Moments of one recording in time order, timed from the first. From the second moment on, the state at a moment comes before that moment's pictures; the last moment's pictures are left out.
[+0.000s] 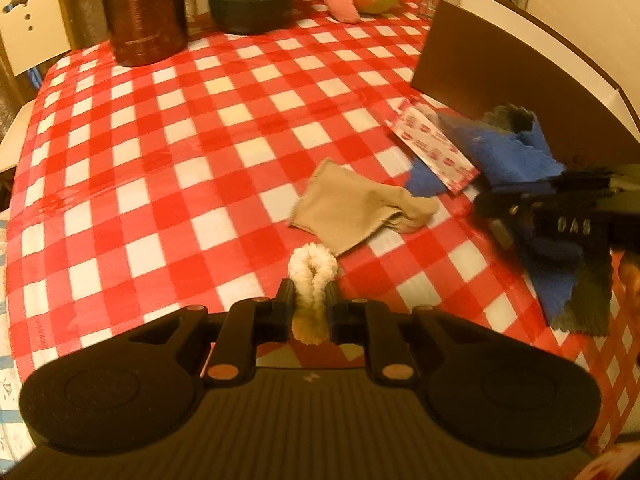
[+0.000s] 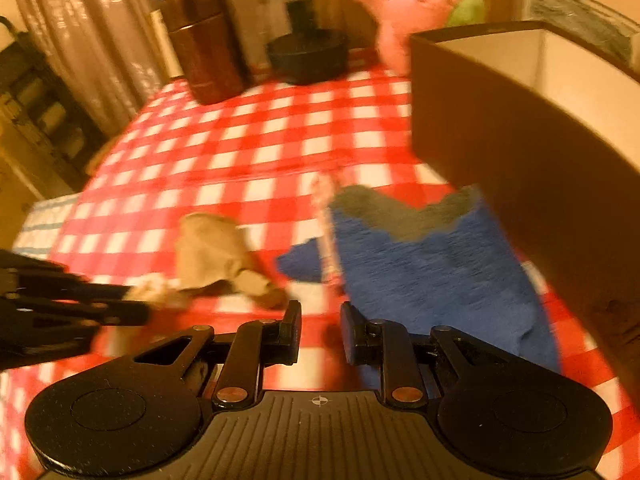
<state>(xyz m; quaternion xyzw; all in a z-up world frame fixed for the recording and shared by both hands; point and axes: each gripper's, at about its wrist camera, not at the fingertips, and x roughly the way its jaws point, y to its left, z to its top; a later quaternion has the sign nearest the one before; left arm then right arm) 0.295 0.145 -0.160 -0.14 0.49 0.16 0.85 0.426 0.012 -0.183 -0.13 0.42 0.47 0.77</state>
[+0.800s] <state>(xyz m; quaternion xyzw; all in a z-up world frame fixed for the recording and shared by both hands) 0.298 0.168 -0.167 -0.16 0.49 0.18 0.84 0.459 0.036 -0.187 -0.12 0.39 0.49 0.77</state>
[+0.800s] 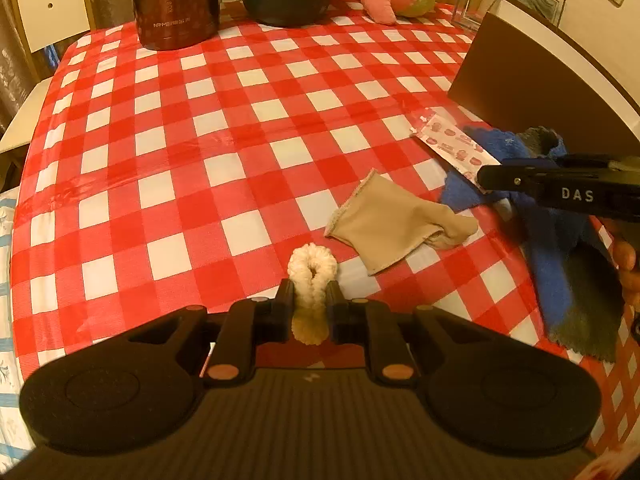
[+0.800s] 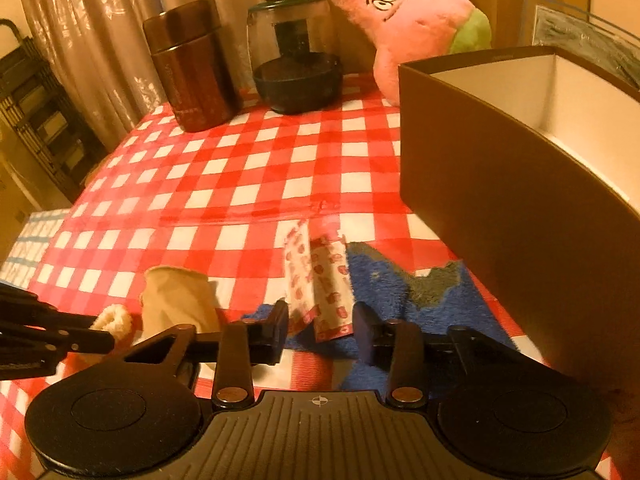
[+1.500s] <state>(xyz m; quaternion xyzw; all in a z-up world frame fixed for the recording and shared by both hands) 0.301 0.168 -0.159 -0.15 0.48 0.18 0.85 0.449 0.031 -0.175 -0.10 0.37 0.51 0.77</state>
